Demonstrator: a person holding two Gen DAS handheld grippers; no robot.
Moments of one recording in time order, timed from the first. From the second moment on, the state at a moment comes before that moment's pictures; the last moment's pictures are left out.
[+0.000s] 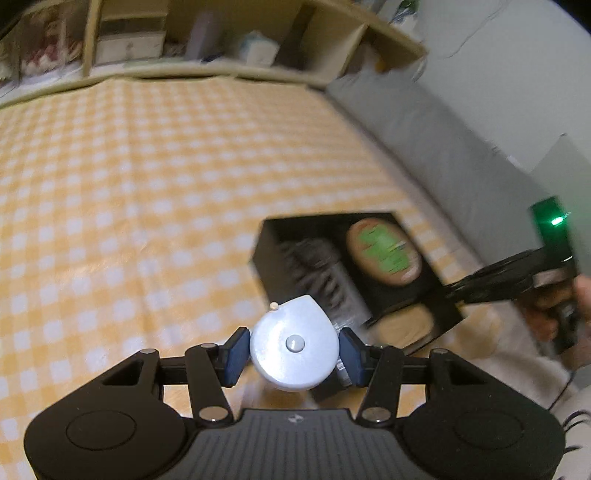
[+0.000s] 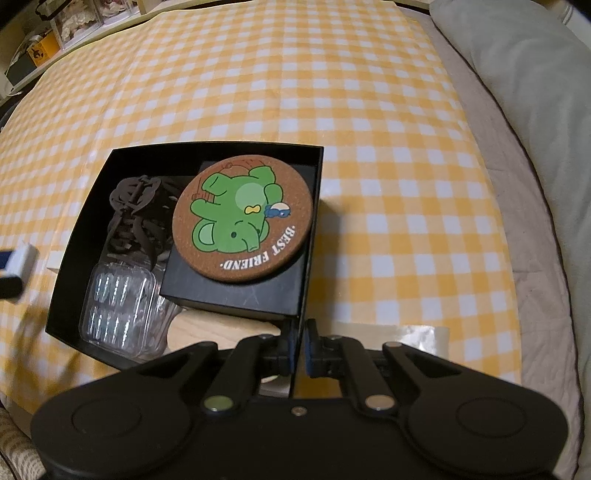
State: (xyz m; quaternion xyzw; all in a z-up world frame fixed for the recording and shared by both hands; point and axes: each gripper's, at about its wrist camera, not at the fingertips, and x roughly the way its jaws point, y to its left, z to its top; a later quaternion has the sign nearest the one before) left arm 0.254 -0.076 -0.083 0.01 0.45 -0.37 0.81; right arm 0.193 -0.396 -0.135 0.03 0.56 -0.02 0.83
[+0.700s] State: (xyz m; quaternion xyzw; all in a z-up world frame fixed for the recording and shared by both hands) left arm 0.237 -0.197 -0.122 0.02 0.44 -0.44 0.78; right arm 0.193 -0.396 -0.134 0.03 0.56 -0.02 0.83
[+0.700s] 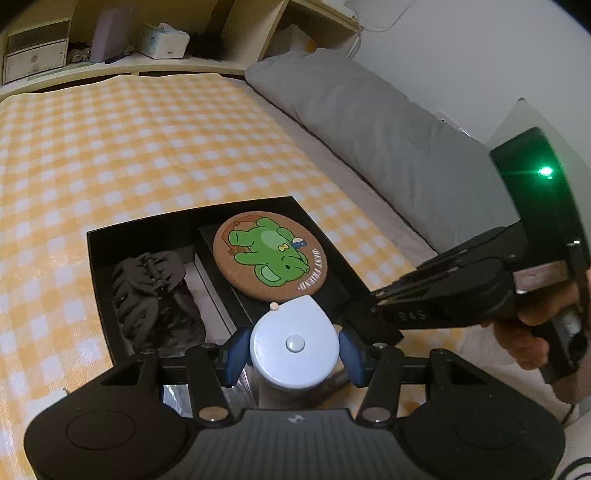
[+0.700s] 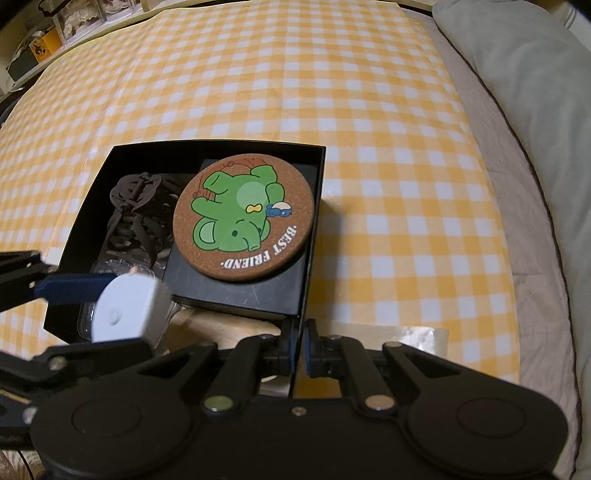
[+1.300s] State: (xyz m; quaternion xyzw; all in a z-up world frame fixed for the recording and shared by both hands) left arm 0.242 -0.188 -0.129 0.05 0.44 -0.44 0.78; right arm 0.194 -0.395 -0.135 0.02 0.57 -0.02 0.82
